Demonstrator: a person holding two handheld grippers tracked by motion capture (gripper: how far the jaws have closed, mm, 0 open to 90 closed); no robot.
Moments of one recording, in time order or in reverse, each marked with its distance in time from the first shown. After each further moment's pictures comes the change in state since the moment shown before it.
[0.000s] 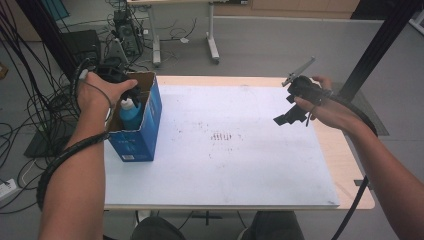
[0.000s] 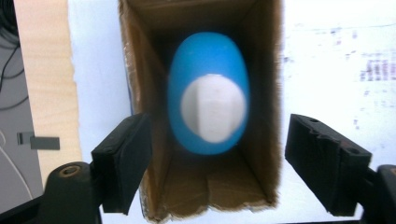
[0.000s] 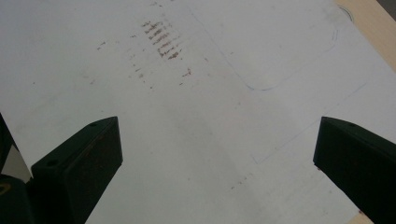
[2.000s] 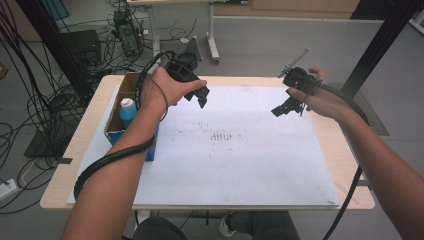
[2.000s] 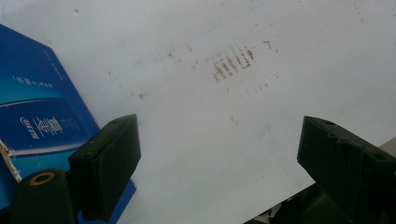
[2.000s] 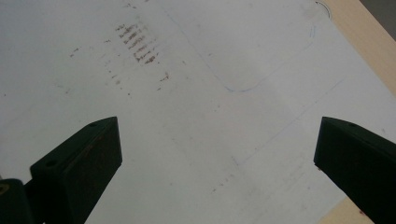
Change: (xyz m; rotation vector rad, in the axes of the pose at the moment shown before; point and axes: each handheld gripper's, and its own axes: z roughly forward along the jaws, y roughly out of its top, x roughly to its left) left arm -0.152 0.008 -0.001 -0.053 -0.148 0.376; right arm -0.015 0.020 0.005 0.050 -0.048 0.035
